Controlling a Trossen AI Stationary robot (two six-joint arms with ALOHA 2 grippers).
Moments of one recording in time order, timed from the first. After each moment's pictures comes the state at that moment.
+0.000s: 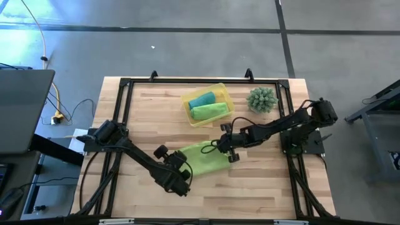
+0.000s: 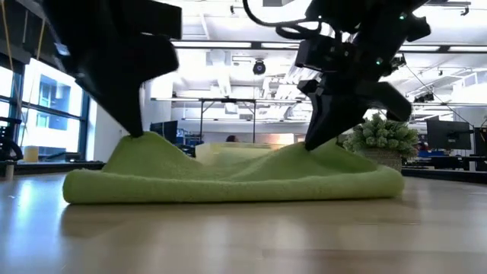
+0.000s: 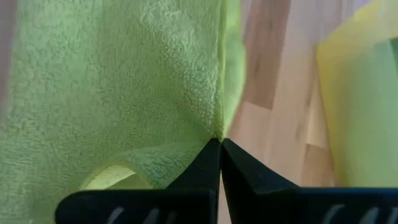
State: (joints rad) left arm -0.46 2.01 1.42 -1.18 -0.65 -1.36; right arm 0.18 1.62 0.89 -0.27 0.24 -0.24
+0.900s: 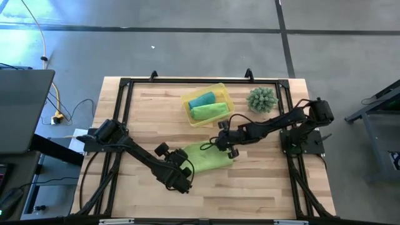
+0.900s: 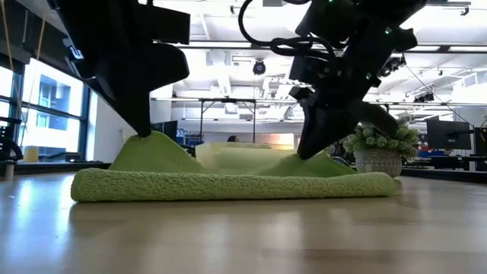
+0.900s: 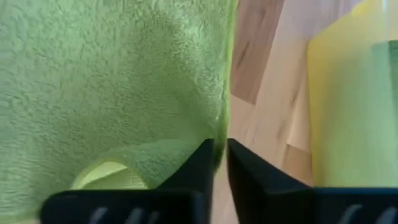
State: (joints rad) left arm -0.44 2.01 1.42 -1.19 -0.65 -1.32; right arm 0.12 1.66 0.89 -0.25 0.24 -0.39
